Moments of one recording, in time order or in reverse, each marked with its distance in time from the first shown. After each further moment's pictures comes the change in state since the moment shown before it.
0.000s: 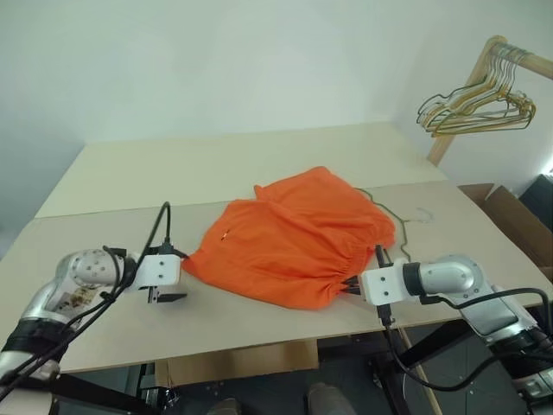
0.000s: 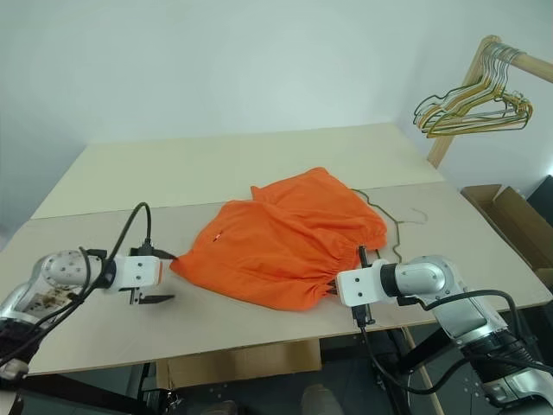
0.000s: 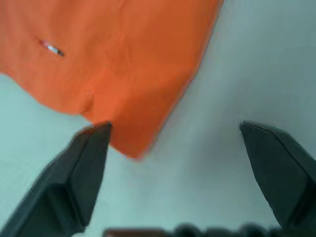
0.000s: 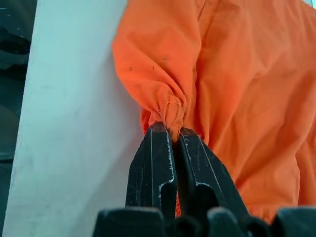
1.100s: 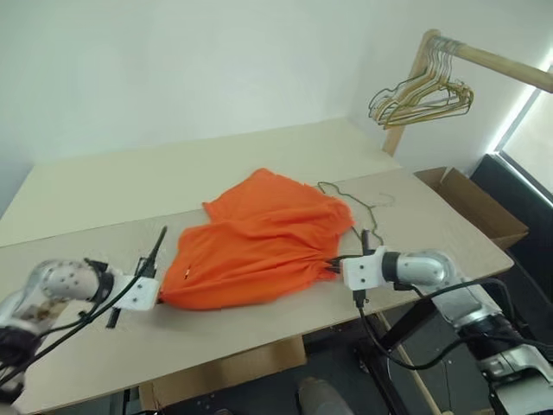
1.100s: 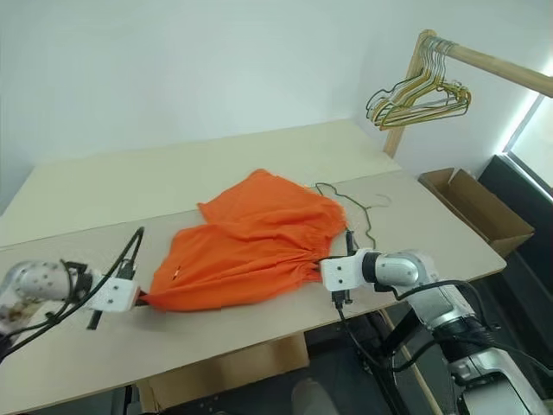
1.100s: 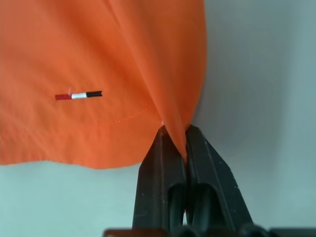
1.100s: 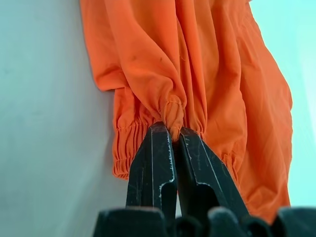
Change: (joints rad) left arm 0.227 0.229 0.024 -0.106 -0.184 -0.095 -0.162; right arm -0.134 0.161 0.052 0.247 -0.186 -0.186 -0.214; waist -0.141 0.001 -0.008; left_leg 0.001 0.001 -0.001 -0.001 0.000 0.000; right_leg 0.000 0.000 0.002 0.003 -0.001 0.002
